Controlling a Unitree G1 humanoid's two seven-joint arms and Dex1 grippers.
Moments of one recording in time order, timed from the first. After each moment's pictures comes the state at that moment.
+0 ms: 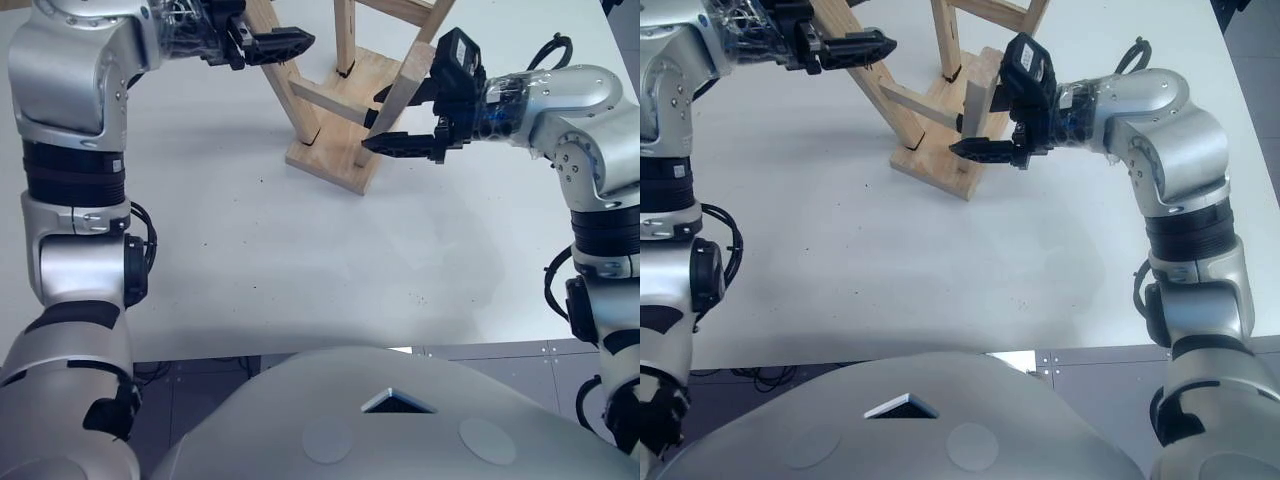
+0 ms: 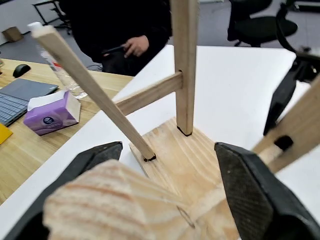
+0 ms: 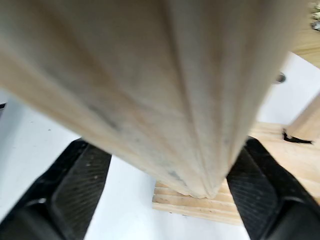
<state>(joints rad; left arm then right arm) -0.71 0.55 -0.08 0.02 -0.27 0.74 -0.94 -0.56 -0.57 0.28 -0.11 0.44 0.72 1.02</state>
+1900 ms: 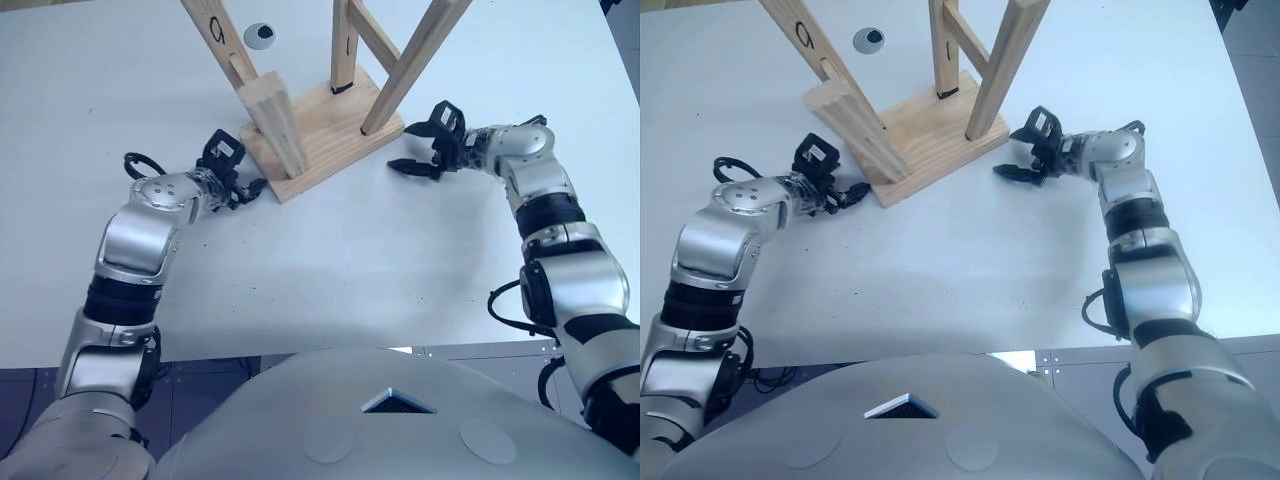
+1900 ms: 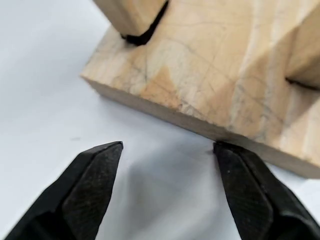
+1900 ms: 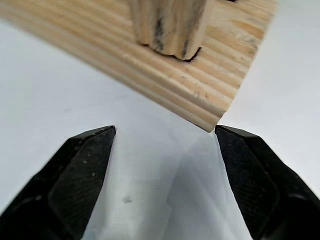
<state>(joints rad) -0.16 0.64 -0.20 -0.16 -0.15 0.85 -0.48 -0.59 -0.40 0.21 0.87 -0.03 -0.11 1.07</state>
